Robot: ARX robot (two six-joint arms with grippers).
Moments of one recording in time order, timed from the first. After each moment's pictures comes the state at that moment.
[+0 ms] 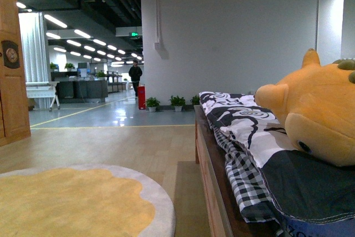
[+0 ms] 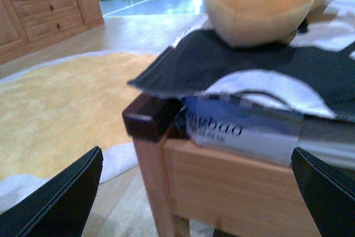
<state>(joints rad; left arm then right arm) 0.00 0.00 0.01 0.00 0.00 0.00 -0.24 0.30 0.13 0.17 -0.37 0.08</state>
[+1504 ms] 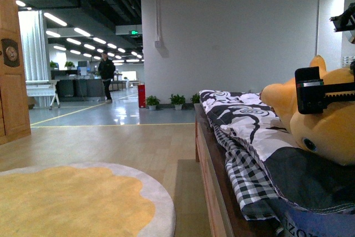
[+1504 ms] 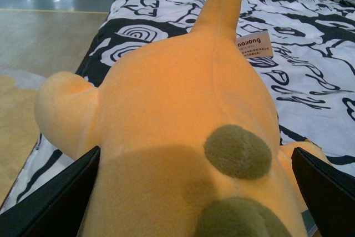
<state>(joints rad) 0.00 0.00 0.01 0.00 0.00 0.00 -0.08 1.55 1.03 0.46 0.31 -0.05</state>
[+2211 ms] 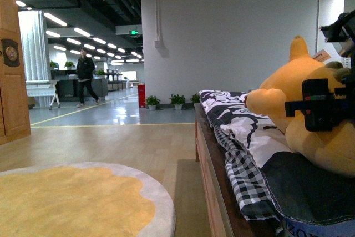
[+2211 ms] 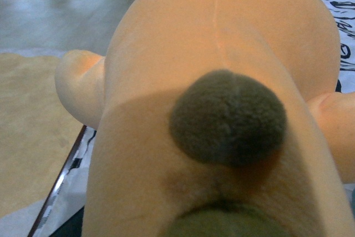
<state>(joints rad) 0.00 0.00 0.01 0.00 0.00 0.00 0.00 1.47 0.93 0.44 0.21 0.01</state>
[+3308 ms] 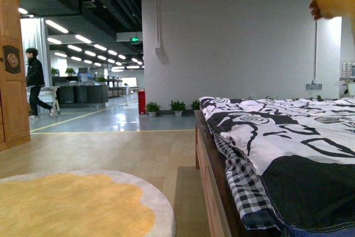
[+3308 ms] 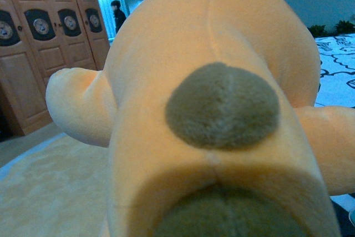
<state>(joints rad) 0.00 0.00 0.01 0.00 0.00 0.00 -0.24 0.33 0.44 0.10 -0.36 0.26</state>
